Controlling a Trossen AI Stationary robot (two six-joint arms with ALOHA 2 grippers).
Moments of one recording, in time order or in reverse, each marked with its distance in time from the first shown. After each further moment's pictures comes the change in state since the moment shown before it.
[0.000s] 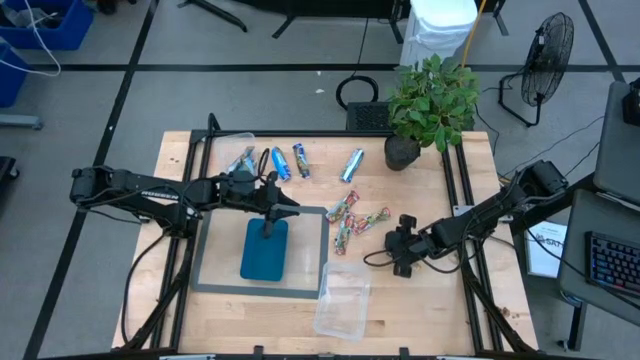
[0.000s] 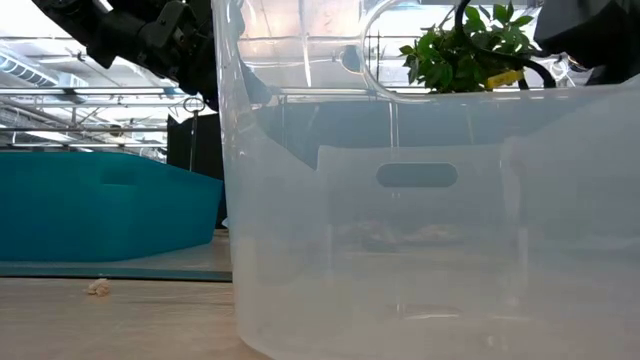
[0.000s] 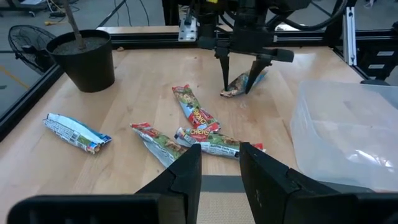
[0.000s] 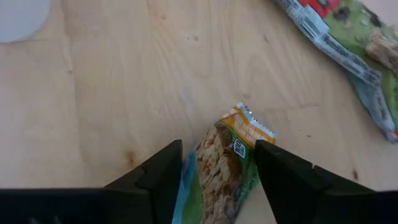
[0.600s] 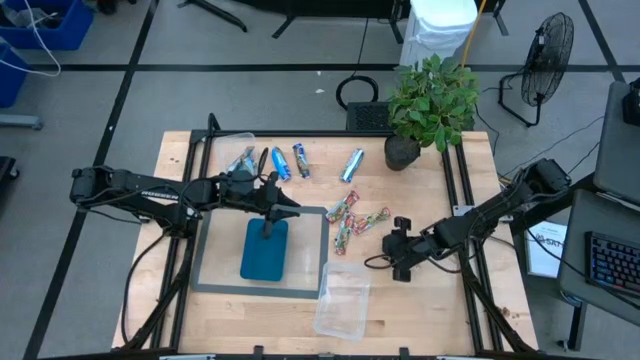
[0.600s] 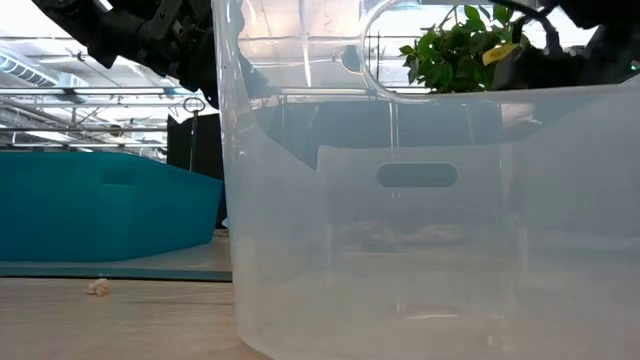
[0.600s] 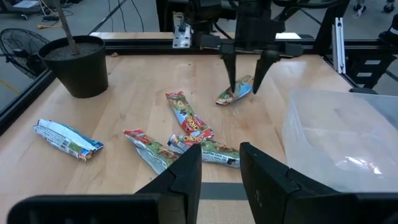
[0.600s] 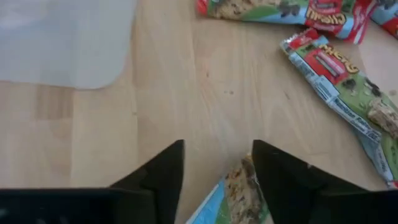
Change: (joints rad) left arm 0.000 0.000 0.000 0.023 0.026 -0.016; right arm 0.026 -0.046 0.070 0.001 -0.002 -0.075
